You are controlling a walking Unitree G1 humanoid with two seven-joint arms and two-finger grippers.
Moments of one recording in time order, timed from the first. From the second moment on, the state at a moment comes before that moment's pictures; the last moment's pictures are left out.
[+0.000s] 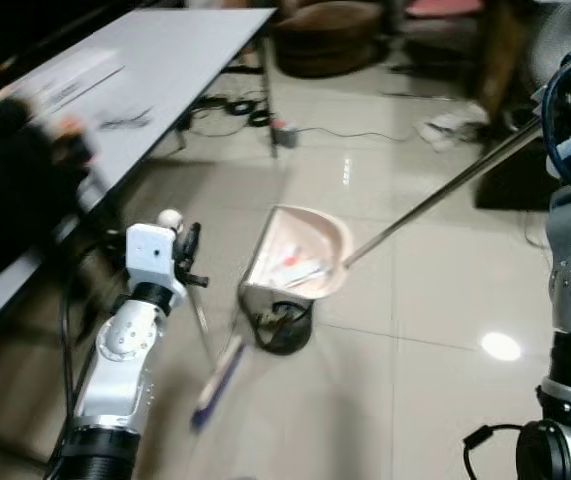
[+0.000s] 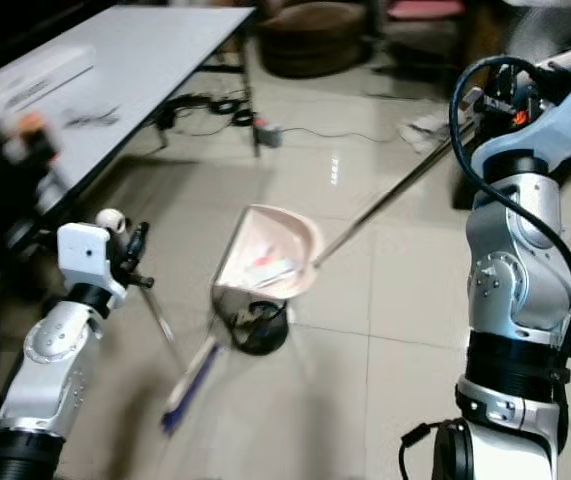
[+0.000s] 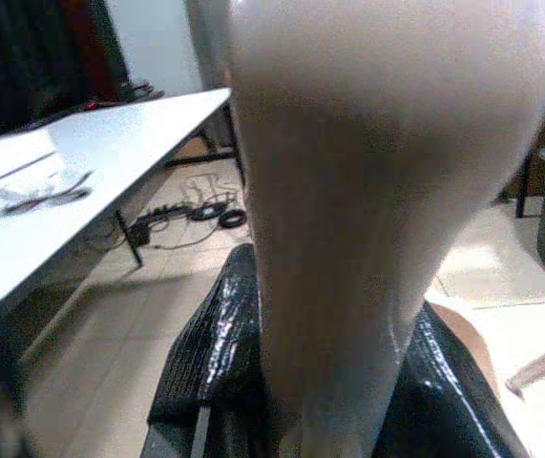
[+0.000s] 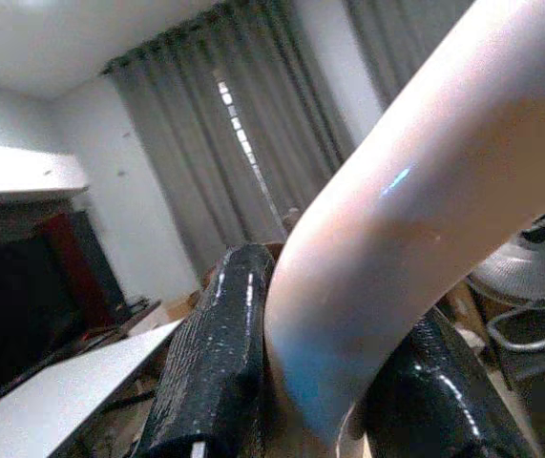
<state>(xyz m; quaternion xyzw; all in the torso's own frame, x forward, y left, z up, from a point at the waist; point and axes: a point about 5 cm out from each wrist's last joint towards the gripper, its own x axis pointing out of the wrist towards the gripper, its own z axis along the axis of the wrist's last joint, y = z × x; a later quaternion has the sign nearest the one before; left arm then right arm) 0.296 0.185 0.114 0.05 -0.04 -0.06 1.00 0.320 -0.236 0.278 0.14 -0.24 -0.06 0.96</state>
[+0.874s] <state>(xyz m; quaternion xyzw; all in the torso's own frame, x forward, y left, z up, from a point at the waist) 0.274 0.199 0.080 0.13 0.04 -0.10 0.99 0.322 -0.243 0.269 0.13 -0.24 -0.08 0.96</state>
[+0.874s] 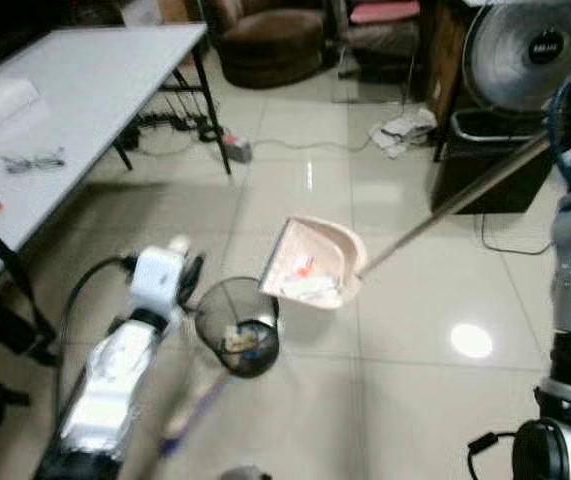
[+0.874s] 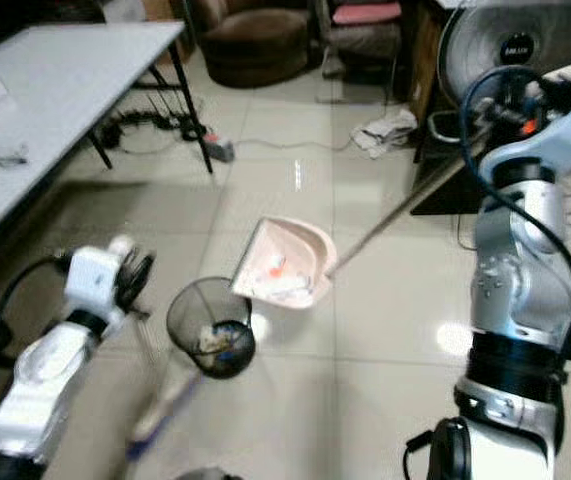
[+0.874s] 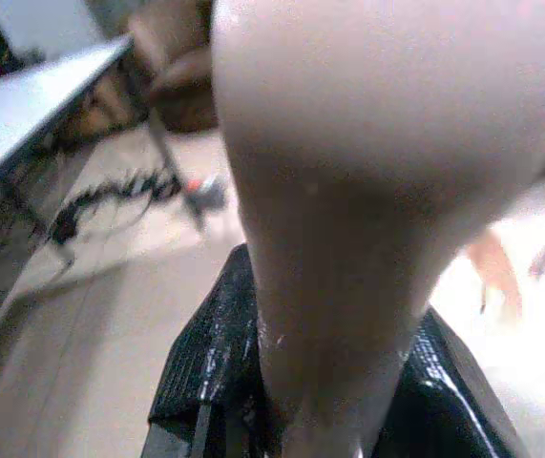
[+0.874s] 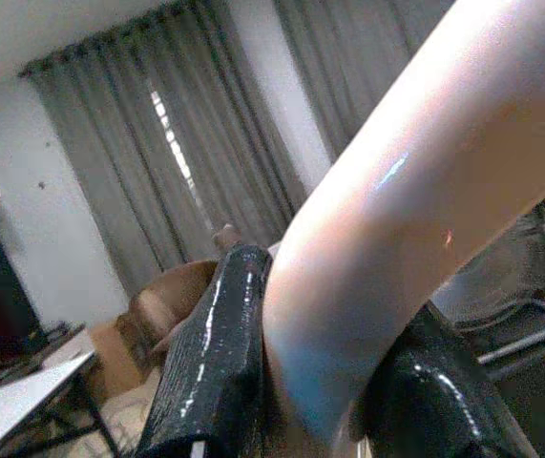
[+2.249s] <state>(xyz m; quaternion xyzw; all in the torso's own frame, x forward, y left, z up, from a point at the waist) 0.243 0.215 0.085 0.13 0.05 -0.04 0.99 0.375 -0.104 0.253 0.01 -0.35 0.18 0.92</state>
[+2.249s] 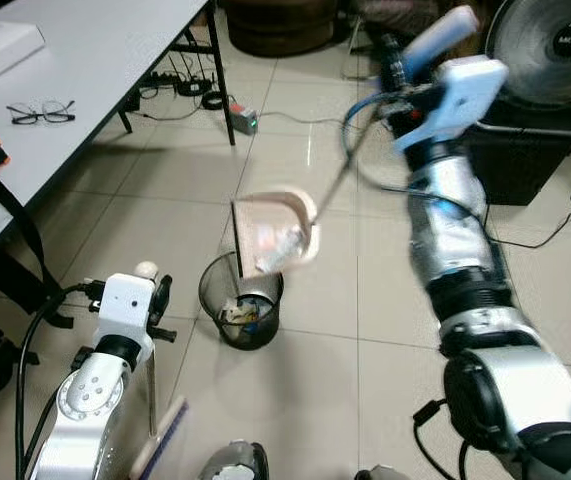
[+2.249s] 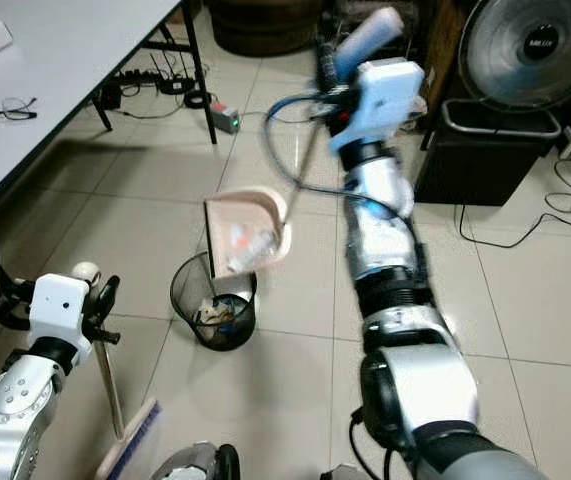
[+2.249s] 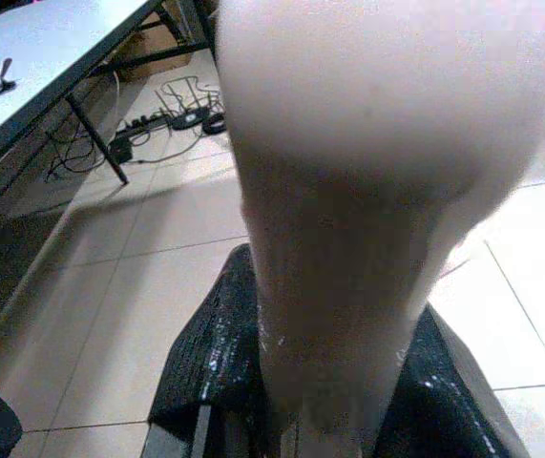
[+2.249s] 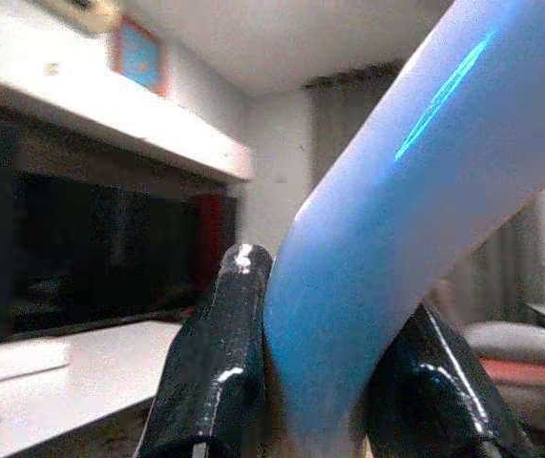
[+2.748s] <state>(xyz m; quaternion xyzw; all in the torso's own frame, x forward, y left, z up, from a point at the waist) 0.243 0.215 0.084 0.14 0.06 -0.05 0.99 0.350 -0.034 0.236 -0.04 -0.38 0.32 0.87</state>
